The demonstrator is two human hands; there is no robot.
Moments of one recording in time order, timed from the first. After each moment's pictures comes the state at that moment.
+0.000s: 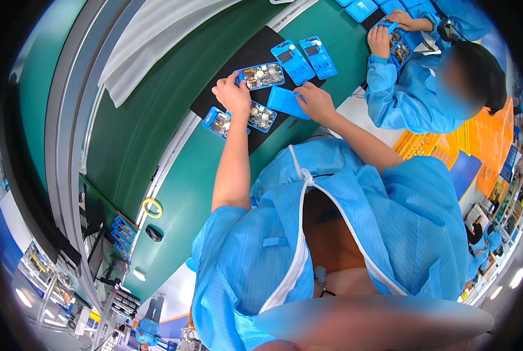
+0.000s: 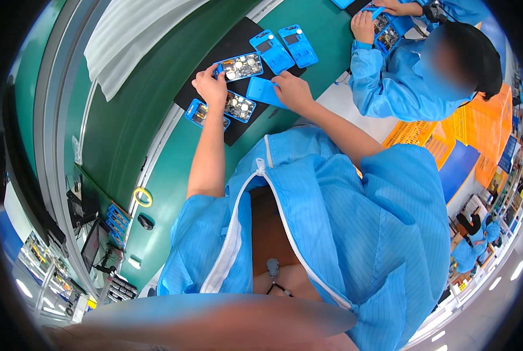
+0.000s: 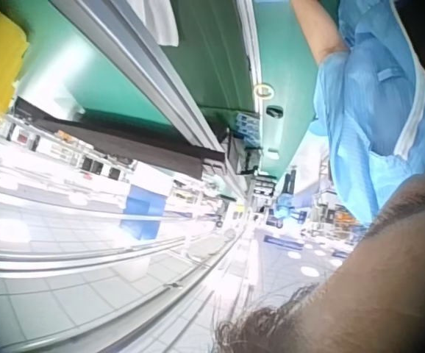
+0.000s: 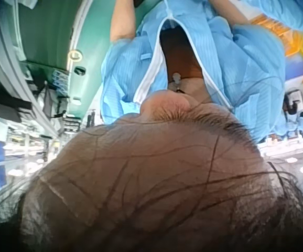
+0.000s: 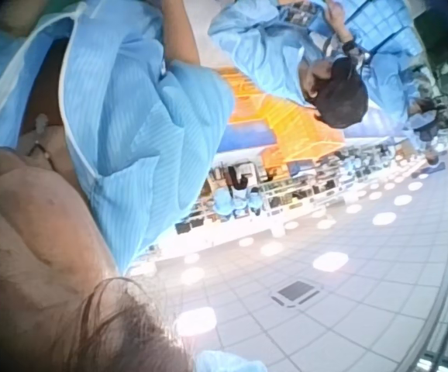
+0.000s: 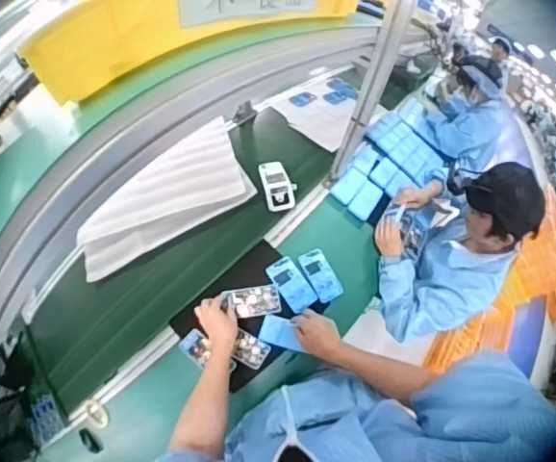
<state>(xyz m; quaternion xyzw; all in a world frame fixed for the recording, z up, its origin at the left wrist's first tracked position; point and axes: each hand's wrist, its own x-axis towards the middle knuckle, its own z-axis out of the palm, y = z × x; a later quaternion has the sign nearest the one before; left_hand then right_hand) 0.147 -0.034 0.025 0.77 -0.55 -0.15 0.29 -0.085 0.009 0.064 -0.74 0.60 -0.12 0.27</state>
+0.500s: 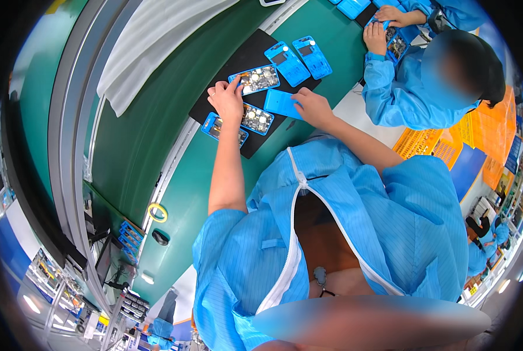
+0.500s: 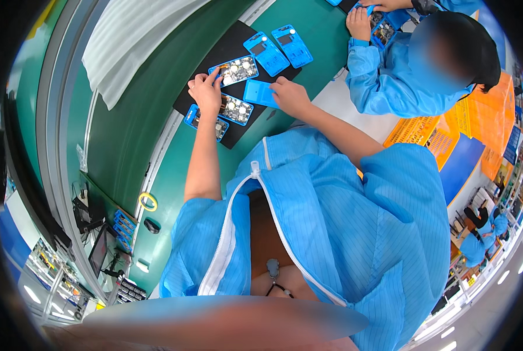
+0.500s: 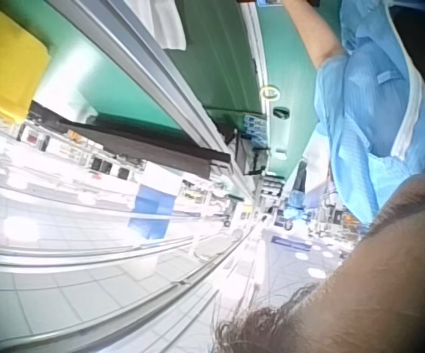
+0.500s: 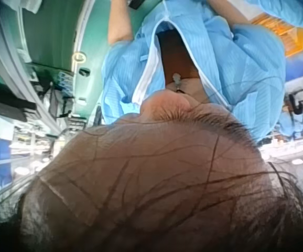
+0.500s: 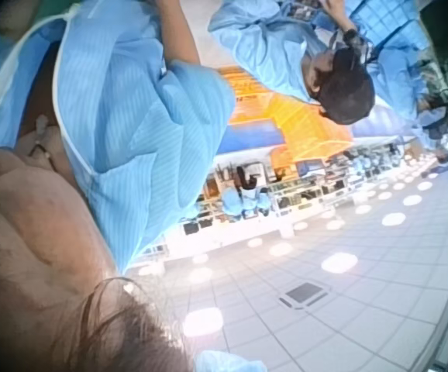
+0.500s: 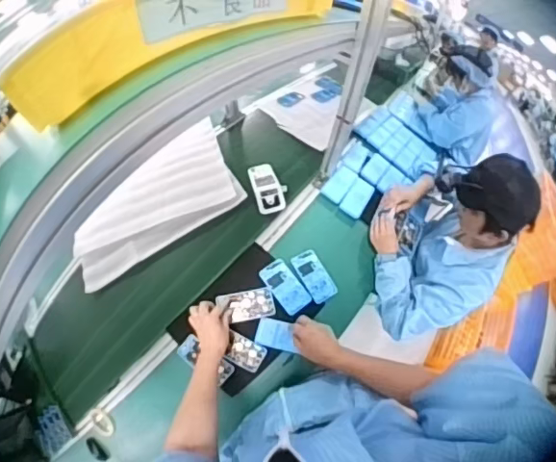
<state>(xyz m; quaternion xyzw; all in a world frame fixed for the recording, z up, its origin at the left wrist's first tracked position) 0.161 -0.032 0.027 0.71 -0.67 -0.11 0.21 -0.093 0.021 0.058 -0.76 0.58 -0.12 0.28</state>
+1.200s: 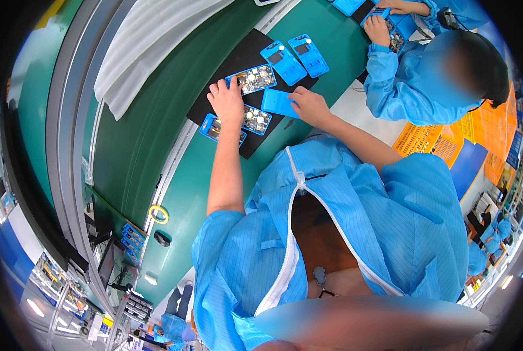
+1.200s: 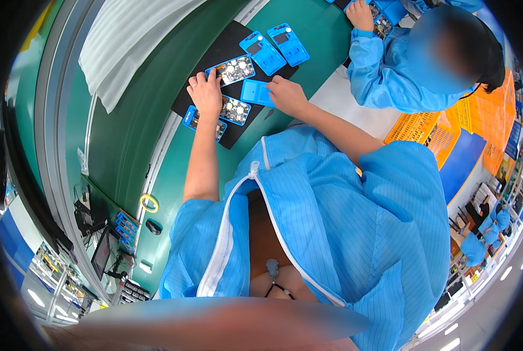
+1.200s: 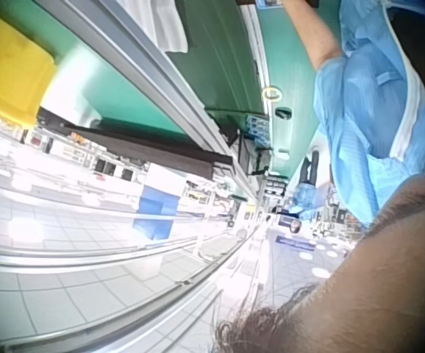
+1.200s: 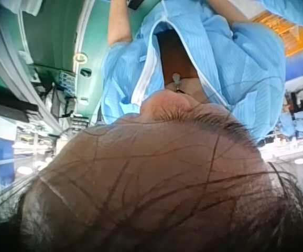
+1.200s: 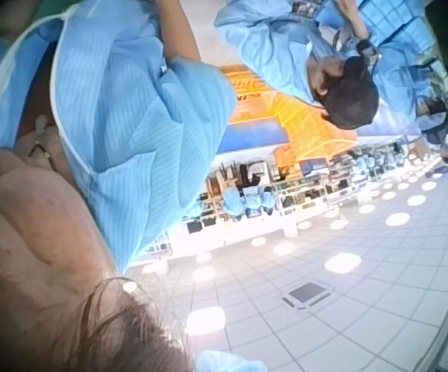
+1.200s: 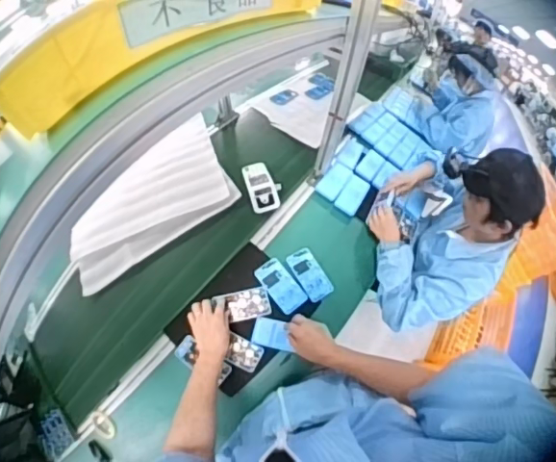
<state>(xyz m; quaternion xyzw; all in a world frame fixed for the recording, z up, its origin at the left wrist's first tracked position) 0.150 -0.033 0.043 0.68 -0.73 0.01 0.08 -0.092 0.020 0.055 -0.76 0.57 -0.12 0.29</state>
